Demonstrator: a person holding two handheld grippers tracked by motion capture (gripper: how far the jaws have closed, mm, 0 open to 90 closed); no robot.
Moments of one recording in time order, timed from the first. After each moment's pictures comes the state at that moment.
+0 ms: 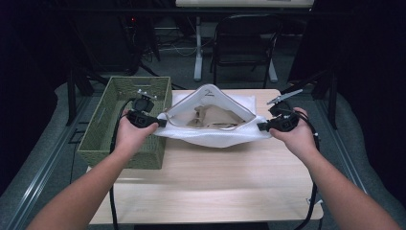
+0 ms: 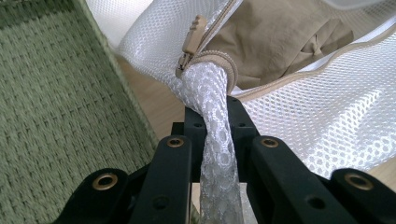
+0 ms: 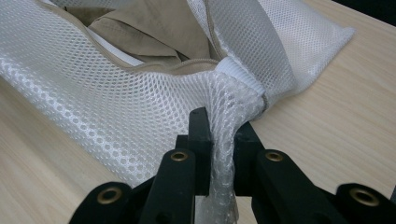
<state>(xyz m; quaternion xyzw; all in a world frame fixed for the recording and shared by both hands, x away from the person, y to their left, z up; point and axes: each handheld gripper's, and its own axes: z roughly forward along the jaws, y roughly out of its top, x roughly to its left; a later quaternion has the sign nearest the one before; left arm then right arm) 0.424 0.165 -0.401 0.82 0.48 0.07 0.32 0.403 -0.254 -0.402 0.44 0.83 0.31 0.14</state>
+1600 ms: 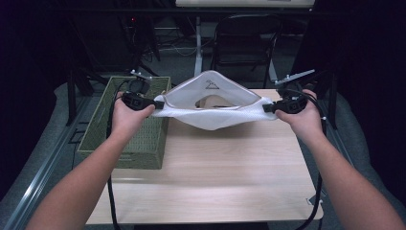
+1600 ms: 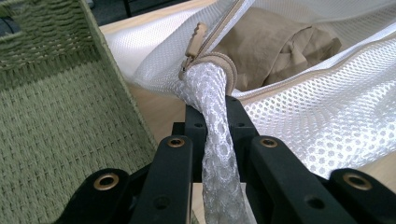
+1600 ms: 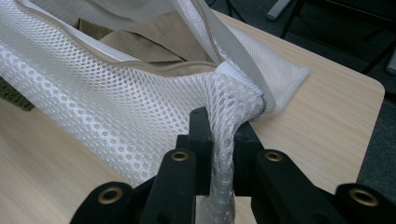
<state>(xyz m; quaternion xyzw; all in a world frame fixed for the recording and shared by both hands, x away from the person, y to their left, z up) 0.443 0.170 -0.358 0.80 0.47 0.10 0.35 0.422 -0.265 -0.356 0.45 0.81 0.34 0.17</state>
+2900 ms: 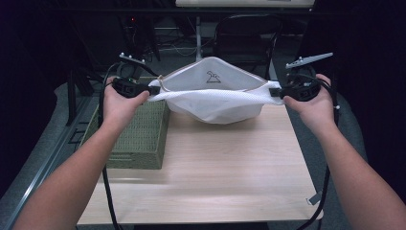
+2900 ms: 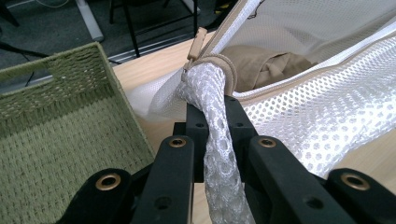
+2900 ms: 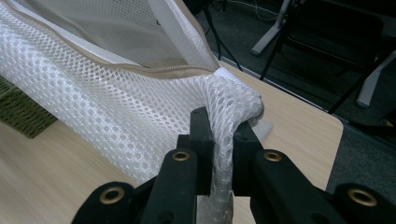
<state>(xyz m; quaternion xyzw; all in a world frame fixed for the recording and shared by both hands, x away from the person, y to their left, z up) 0.433 0.173 -0.306 0.79 0.45 0.14 0.38 0.412 -0.271 -0.304 0.43 0.79 0.37 0.22</state>
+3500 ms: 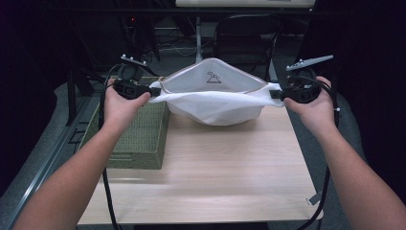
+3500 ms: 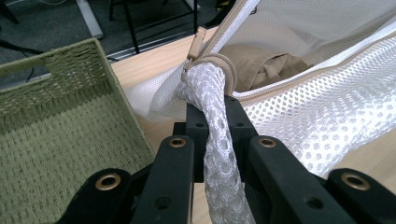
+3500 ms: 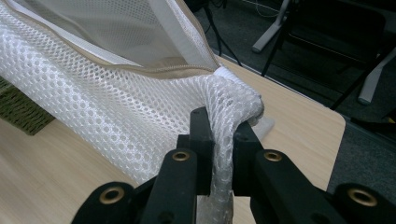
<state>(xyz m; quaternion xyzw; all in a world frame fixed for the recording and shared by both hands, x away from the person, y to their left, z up) 0.430 0.172 -0.312 0.80 0.45 0.14 0.38 0.410 -0.273 -0.309 0.43 0.80 0.37 0.22</state>
